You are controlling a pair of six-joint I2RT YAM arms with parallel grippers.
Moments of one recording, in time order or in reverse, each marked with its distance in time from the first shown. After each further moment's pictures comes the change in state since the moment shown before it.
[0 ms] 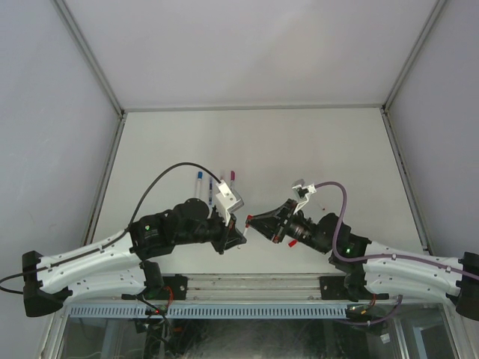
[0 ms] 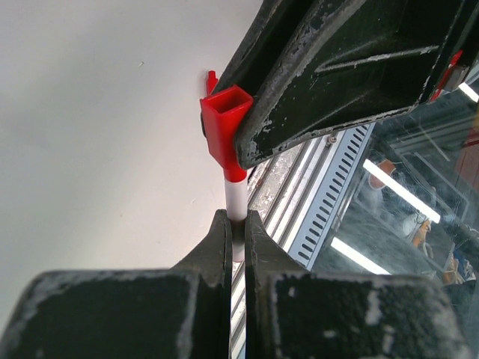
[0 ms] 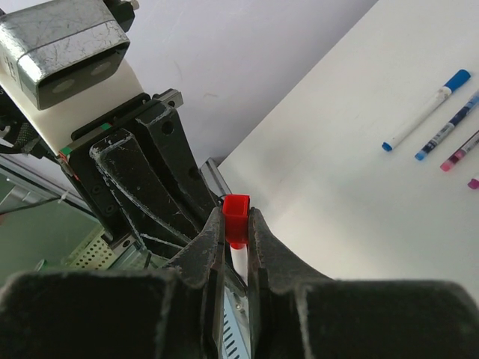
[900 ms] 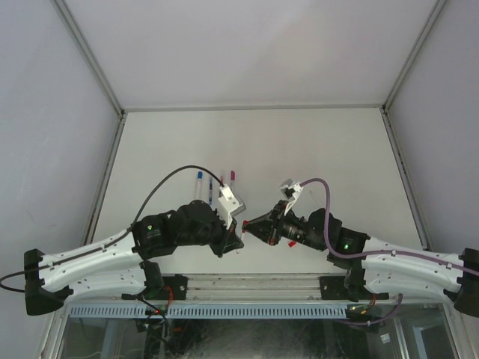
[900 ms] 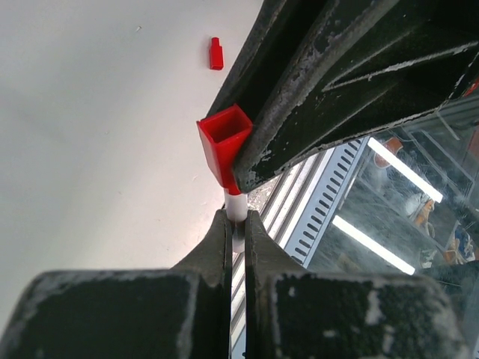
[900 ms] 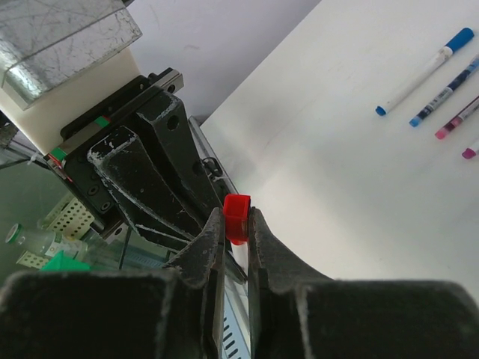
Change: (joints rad) left arm -0.009 0.016 0.000 -0.062 0.006 0.000; right arm 0.011 0.051 0.106 -0.203 -0.056 -0.049
